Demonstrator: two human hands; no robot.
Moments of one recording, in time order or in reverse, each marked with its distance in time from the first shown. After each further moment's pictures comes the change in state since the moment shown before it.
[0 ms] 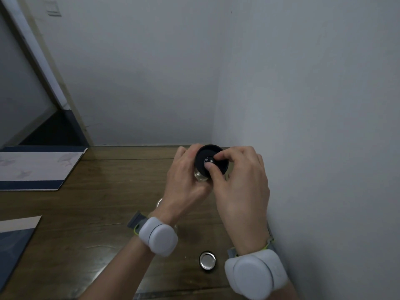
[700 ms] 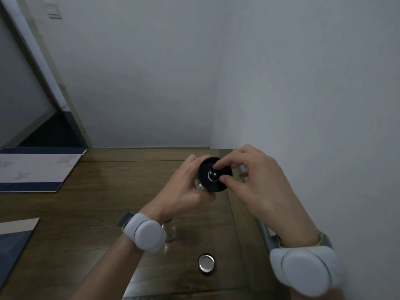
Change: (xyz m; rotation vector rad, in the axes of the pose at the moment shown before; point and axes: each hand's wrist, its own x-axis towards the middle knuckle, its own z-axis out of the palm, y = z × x) left_hand 0.003 -0.003 -0.018 -0.044 -0.379 0.037; right_hand 0.027 0.017 -0.045 0.023 -0.403 -0.168
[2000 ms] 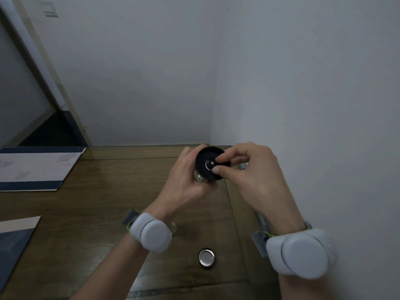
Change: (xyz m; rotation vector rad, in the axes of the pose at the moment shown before) left_hand 0.000 0.009 0.013 -0.009 0.191 -0.004; right_hand 0.000 -0.001 0.006 0.297 0.109 0.210
